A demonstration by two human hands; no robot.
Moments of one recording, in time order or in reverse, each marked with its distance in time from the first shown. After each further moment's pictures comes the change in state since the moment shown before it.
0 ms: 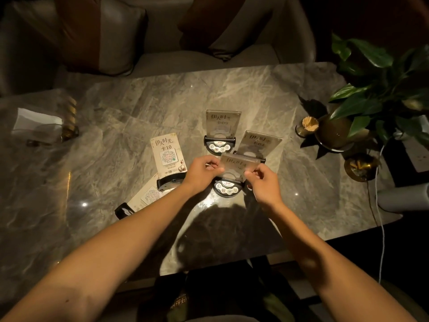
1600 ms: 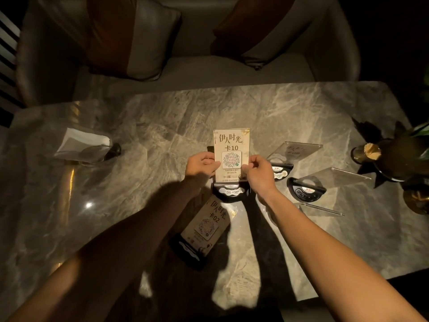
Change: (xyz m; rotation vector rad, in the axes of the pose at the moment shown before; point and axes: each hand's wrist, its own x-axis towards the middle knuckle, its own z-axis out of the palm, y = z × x) left_hand 0.072 -0.057 -0.183 -0.353 0.091 -0.268; right_hand 0.073 -0.066 0.209 -0.181 -0.007 0.066
